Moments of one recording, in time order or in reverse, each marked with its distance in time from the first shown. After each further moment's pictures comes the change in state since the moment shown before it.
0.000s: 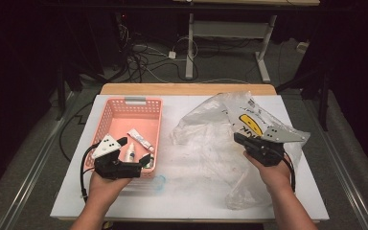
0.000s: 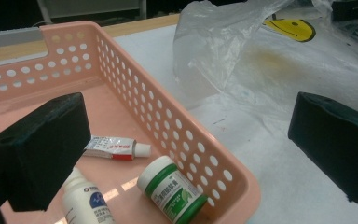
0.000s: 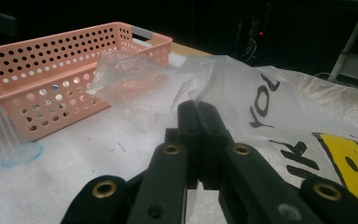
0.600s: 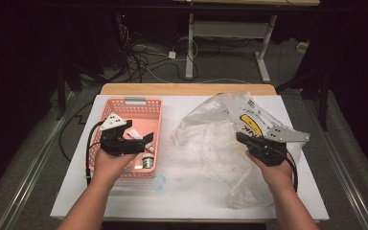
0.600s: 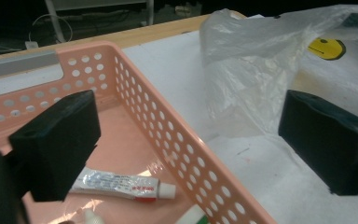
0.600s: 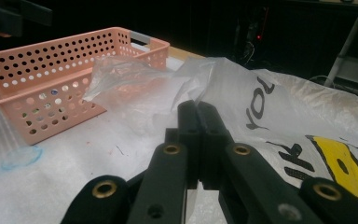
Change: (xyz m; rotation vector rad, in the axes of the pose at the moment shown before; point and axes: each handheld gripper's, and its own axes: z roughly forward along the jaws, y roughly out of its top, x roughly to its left) left arm 0.029 0.041 0.031 0.043 0.023 -0.024; right arm -0.003 0.000 -0.005 -0.012 -0.004 0.011
